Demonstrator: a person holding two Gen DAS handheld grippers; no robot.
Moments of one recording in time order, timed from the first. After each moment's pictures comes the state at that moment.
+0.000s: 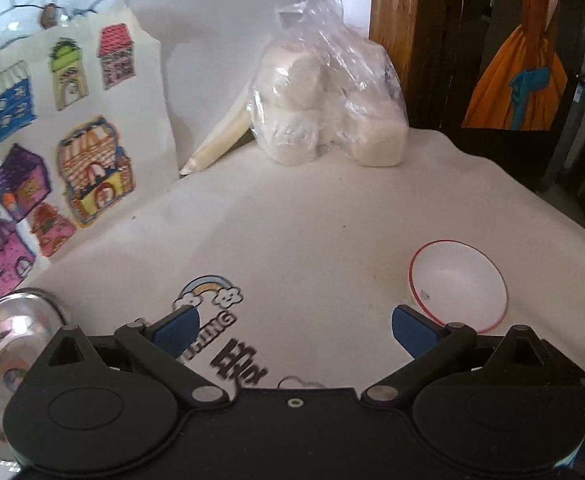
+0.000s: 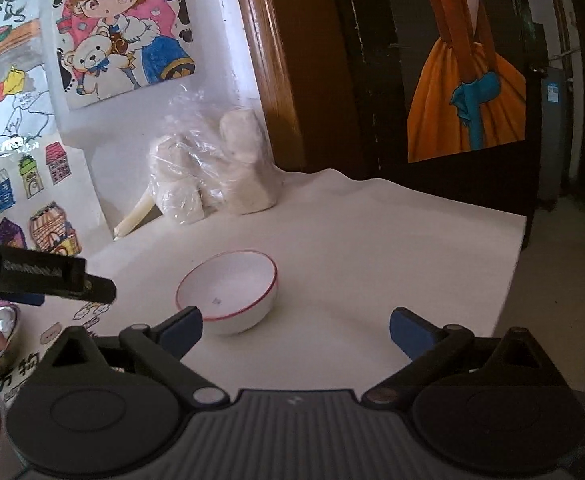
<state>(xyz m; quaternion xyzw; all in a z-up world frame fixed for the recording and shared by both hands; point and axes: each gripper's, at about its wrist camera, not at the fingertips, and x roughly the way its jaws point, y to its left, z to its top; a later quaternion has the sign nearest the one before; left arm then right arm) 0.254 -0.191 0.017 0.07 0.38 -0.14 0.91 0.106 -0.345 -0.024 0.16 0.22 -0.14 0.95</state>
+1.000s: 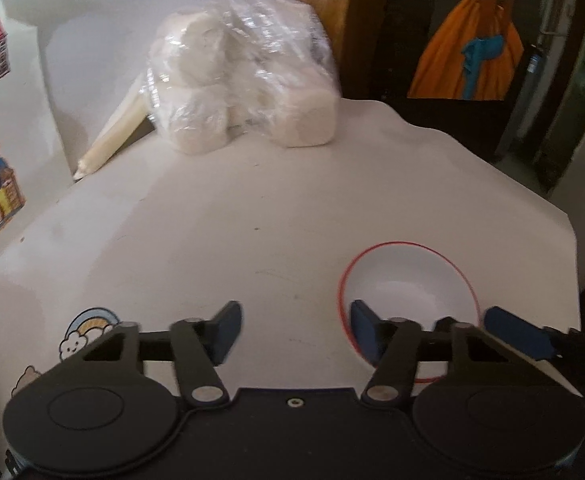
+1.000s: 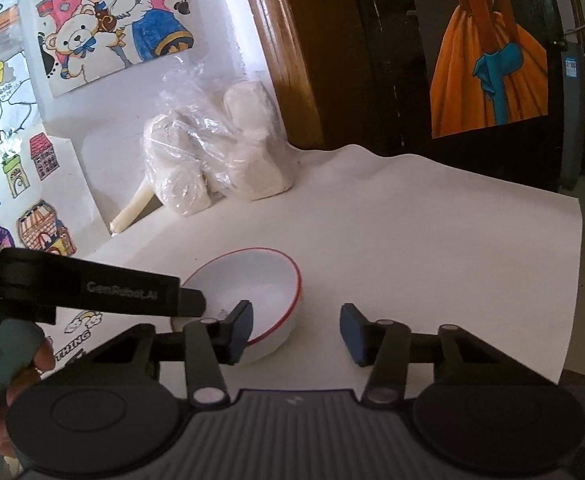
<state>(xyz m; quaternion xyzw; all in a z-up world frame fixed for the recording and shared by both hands) 0.293 -0.243 -0.012 0.08 0.41 -0.23 0.88 0.161 -0.349 -0.042 0.18 0.25 -0.12 0.94</state>
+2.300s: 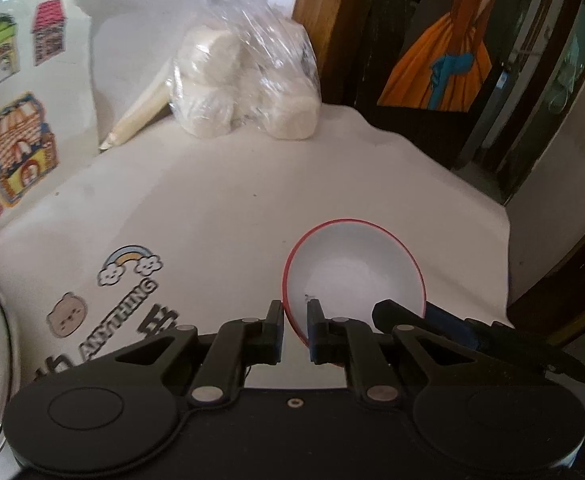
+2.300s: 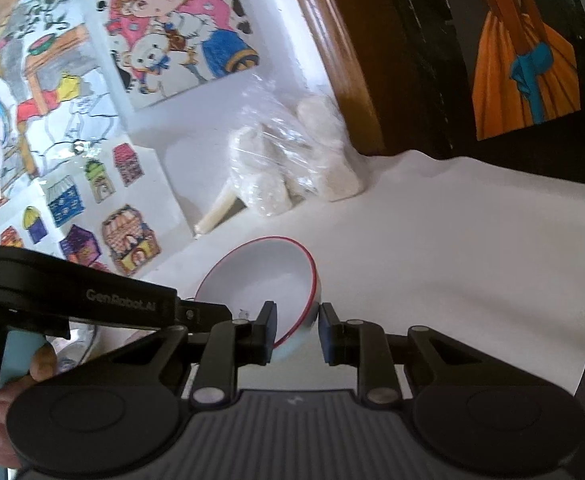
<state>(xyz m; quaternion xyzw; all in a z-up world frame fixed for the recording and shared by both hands) 0.230 -0.175 0.030 0.03 0.42 -0.27 0.87 0.119 -0.297 -0.011 0.21 0.22 -0.05 0.95</state>
